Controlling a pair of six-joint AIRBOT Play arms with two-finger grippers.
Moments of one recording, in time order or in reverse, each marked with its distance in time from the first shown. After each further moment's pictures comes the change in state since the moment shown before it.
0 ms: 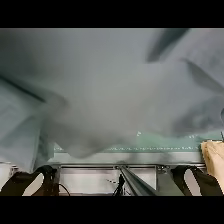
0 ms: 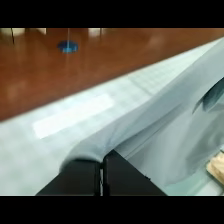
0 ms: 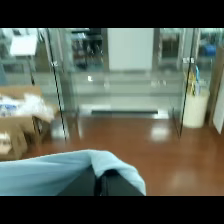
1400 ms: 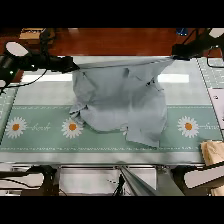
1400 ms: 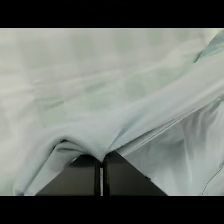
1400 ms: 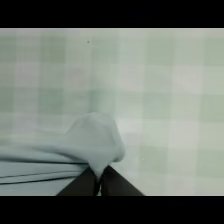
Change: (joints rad) left arm -0.001 -0.732 -0.649 -0.080 0.595 0.370; right arm 0.312 -1.062 0.021 -0.398 -0.030 0.079
